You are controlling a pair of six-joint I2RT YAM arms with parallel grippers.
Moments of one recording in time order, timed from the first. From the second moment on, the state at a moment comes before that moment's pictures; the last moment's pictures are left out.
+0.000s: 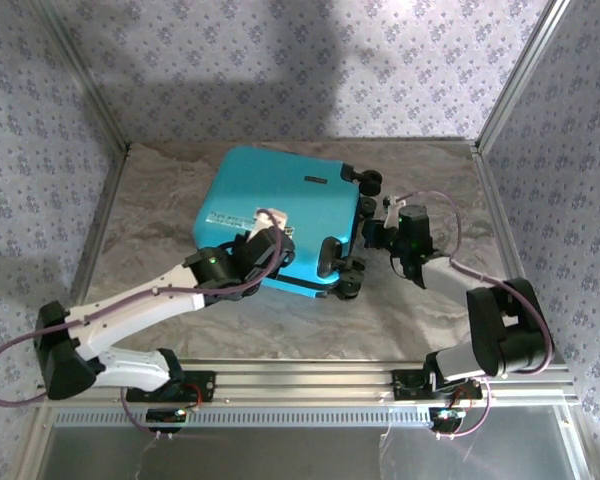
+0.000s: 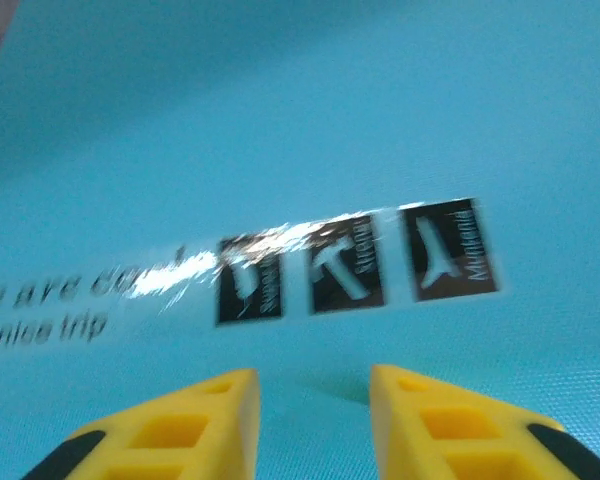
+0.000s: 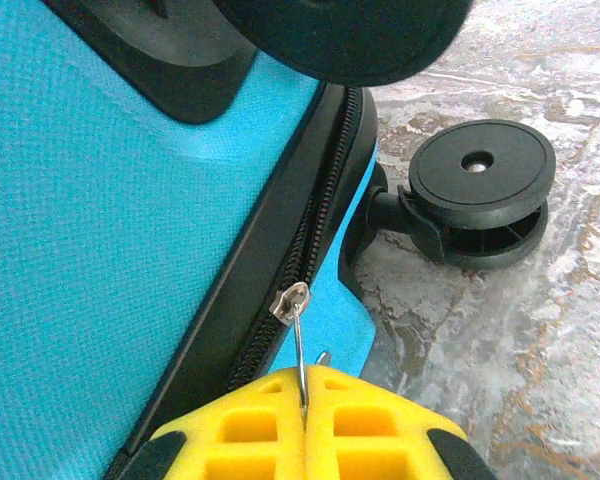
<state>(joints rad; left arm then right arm) -1.04 1.24 1.11 -0.74 -0.68 -0.43 0.25 1.40 0.60 0.30 -0.26 0.37</state>
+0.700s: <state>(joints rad) -0.36 1.38 1.09 -0.31 -0.30 -0.31 0.57 1.10 0.41 0.18 -0.01 0.38</state>
